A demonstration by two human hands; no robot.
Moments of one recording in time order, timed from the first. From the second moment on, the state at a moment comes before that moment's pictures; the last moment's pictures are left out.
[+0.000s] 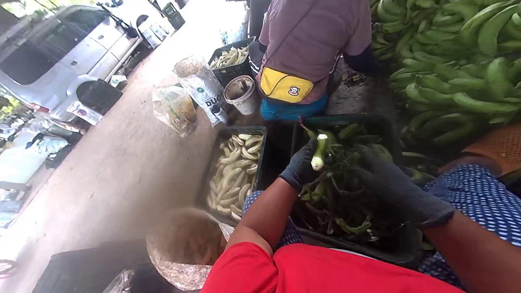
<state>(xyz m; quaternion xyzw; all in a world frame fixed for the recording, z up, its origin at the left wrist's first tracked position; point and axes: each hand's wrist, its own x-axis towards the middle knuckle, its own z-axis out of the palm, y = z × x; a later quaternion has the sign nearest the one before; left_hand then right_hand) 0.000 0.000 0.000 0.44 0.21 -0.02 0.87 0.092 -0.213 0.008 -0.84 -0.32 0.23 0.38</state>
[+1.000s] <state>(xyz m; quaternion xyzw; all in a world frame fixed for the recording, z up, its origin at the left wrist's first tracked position) -0.014 -0.003 0.005 0.53 0.17 -0.03 0.83 0.083 -0.194 0.003 -0.77 -0.47 0.15 0.40</state>
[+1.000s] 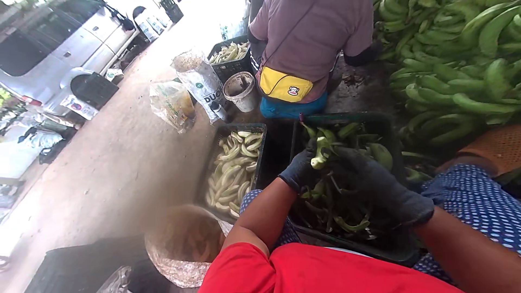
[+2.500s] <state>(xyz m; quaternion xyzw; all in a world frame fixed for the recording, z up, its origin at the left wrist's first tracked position) -0.016 -0.005 0.014 0.64 0.28 0.07 0.71 0.075 -0.205 0.009 -0.73 -0.41 0.12 0.53</state>
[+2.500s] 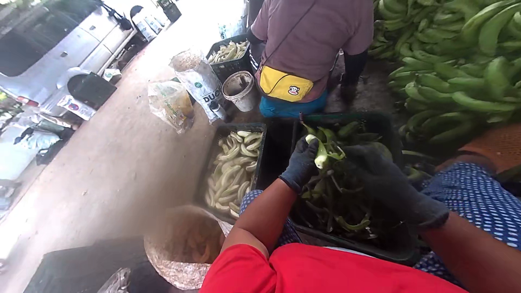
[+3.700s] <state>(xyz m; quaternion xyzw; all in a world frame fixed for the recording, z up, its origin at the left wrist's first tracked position) -0.021 0.009 0.016 0.47 0.13 -0.08 0.87 0.095 -0.204 0.003 -0.79 -0.38 0.10 0.48</state>
